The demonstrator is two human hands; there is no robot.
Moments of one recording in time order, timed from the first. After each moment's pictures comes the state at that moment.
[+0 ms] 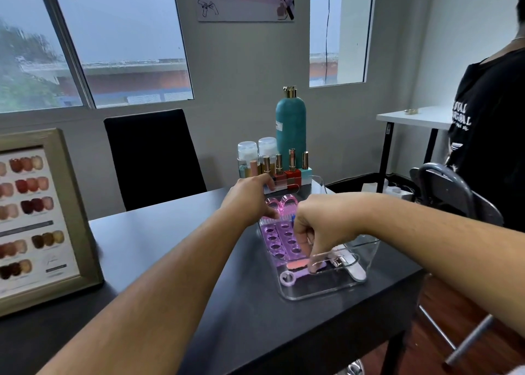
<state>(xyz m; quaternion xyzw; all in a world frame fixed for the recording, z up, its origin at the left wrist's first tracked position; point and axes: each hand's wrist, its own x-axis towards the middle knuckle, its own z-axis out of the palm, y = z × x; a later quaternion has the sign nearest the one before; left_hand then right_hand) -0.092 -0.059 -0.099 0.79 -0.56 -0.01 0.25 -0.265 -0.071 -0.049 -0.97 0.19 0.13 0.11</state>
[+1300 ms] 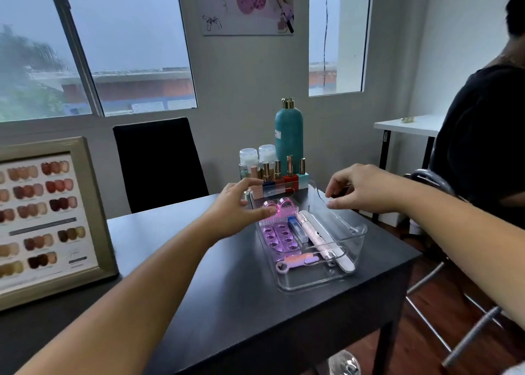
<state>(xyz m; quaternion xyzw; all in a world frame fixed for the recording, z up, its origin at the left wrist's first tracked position) -0.095 0.008 -0.086 0.74 -0.56 -0.12 0.36 -0.323 -0.110 -0.036 -0.92 0.33 -0.14 0.14</state>
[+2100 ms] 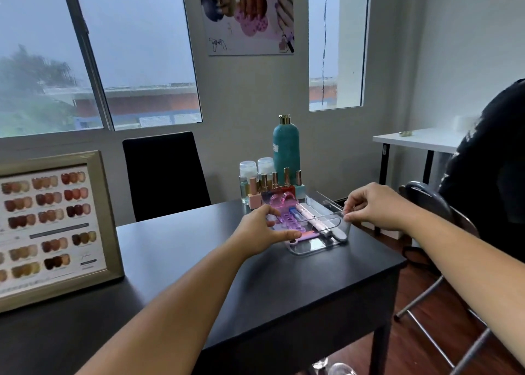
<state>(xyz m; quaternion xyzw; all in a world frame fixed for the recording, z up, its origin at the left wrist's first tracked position) -0.136 -0.011 -0.112 0.73 -0.55 -0.17 0.37 -0.359 -0.126 -0.060 -0.88 0.38 -0.21 0.18</state>
